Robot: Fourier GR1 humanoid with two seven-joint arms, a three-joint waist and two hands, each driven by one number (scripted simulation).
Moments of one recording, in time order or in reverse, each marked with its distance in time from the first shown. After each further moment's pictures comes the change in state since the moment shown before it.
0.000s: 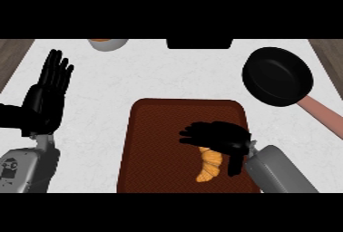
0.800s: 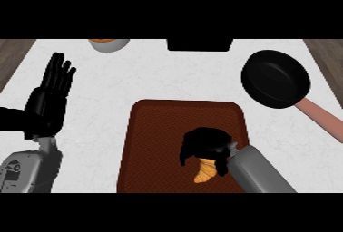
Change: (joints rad) left arm 0.016 -0.034 0.019 -0.003 -0.031 -0.032 -0.012; right arm -0.041 0.125 0.021 0.177 0.155 -0.136 -0.174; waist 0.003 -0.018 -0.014
